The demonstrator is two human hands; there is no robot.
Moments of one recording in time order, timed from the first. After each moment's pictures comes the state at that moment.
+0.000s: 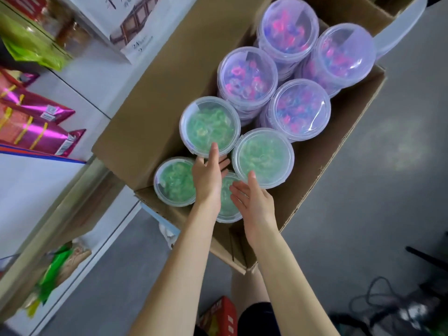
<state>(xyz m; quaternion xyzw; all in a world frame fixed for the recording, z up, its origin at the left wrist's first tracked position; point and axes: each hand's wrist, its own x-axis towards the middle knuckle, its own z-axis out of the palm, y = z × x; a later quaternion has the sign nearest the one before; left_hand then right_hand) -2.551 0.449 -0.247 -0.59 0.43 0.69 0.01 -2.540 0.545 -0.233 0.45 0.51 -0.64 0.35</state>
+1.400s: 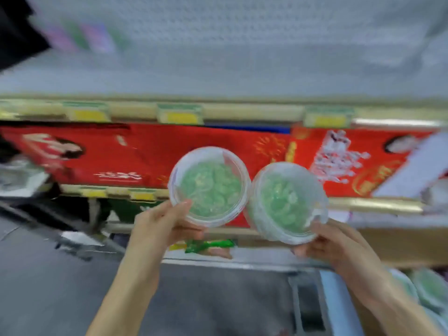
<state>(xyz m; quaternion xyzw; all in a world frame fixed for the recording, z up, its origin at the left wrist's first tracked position) -1.857 0.282 0.205 -0.57 0.40 0.57 -0.43 -2.107 0.350 0.178 -0.30 0.57 -0.51 0.57</state>
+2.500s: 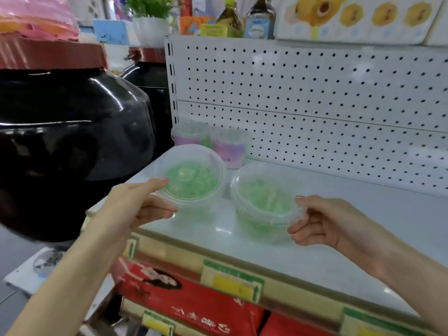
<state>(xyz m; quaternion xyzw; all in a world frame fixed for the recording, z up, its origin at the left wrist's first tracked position) -1.575 -0.049 0.318 -0.59 0.38 0.47 -0.54 -1.877 -0.041 0.326 -0.50 0.54 -0.38 0.56</state>
